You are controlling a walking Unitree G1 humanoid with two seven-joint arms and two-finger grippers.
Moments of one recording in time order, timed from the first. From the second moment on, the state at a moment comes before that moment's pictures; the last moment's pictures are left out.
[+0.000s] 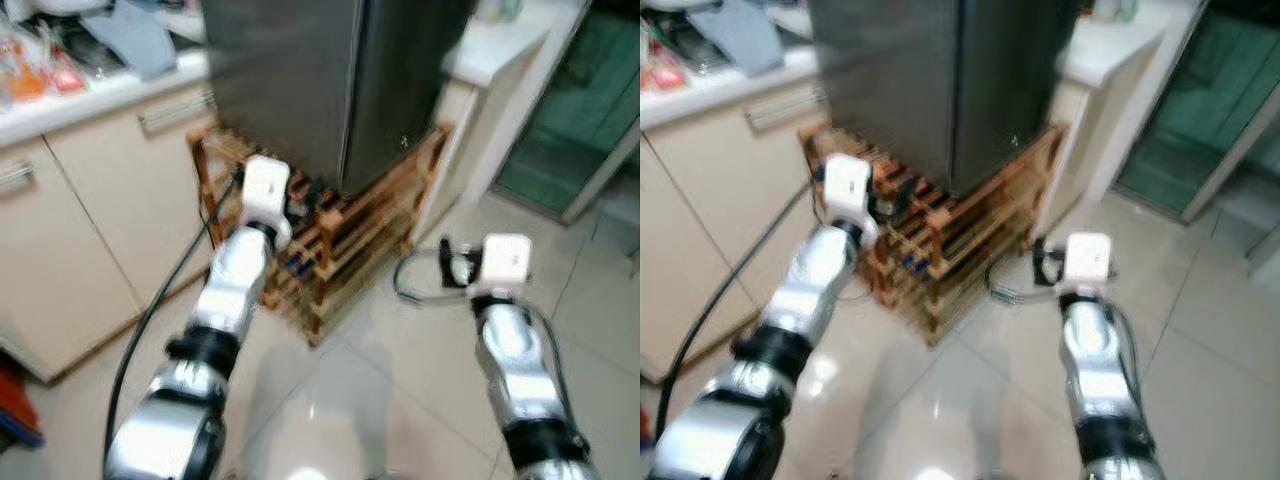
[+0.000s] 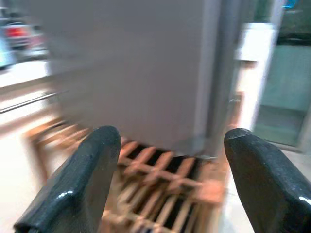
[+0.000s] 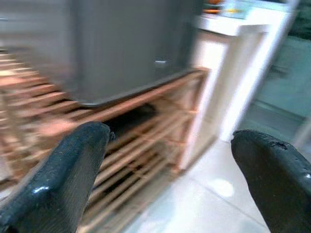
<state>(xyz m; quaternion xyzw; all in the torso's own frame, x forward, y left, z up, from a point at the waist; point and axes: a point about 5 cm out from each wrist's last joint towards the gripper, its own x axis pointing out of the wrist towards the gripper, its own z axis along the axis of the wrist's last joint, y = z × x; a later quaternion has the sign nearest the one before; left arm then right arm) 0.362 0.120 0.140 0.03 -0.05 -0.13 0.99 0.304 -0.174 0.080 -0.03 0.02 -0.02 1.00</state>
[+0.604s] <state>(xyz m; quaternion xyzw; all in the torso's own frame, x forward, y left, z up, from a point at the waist) 0.356 0.083 0.153 0.00 -0.09 -0.19 0.98 0.301 -0.190 0.085 -0.04 0.01 -0.05 1.00</state>
